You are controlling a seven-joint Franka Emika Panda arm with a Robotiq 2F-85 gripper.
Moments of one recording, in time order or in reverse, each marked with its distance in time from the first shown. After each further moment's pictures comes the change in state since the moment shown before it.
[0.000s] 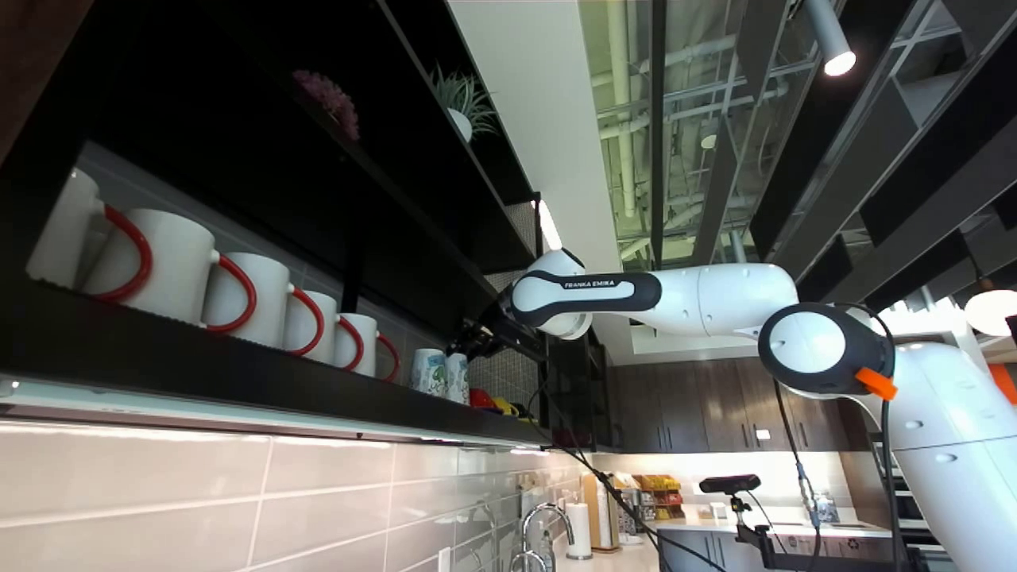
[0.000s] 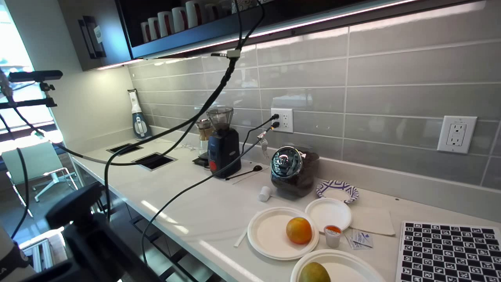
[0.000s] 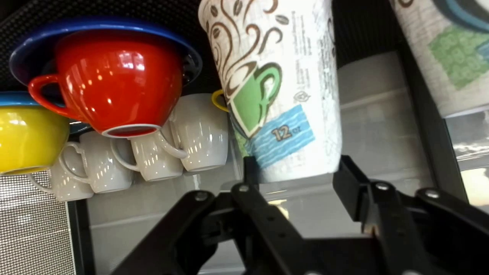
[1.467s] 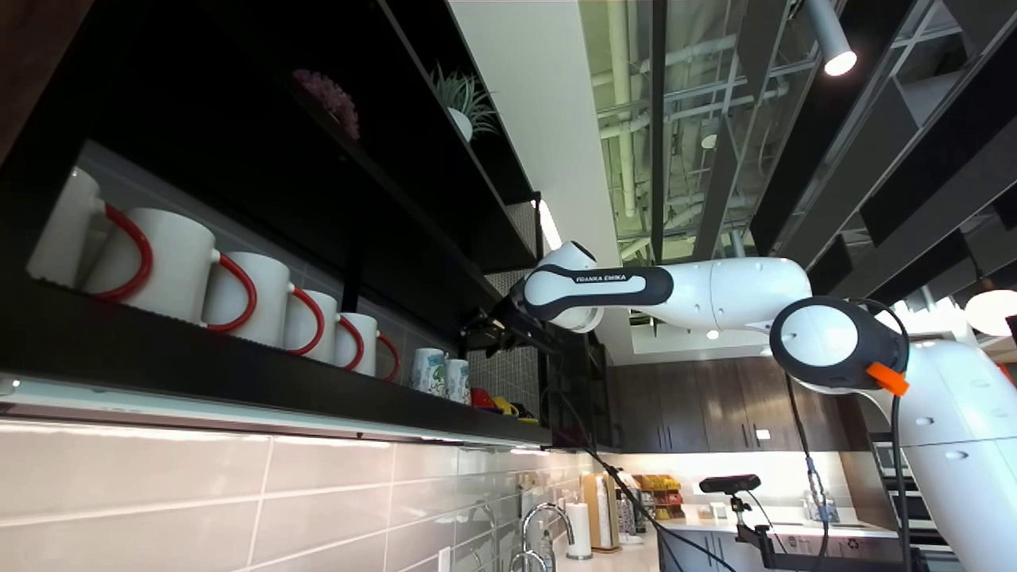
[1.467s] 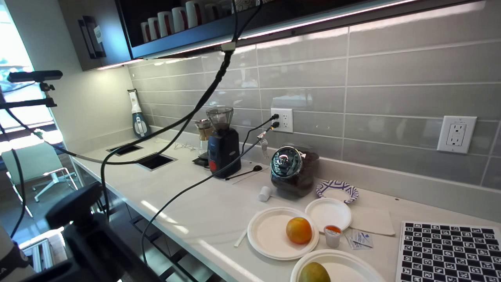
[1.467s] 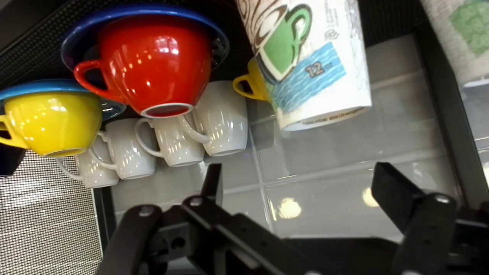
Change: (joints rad) arm -0.007 -0.049 -0.017 -0.027 -0.023 -0.011 0.024
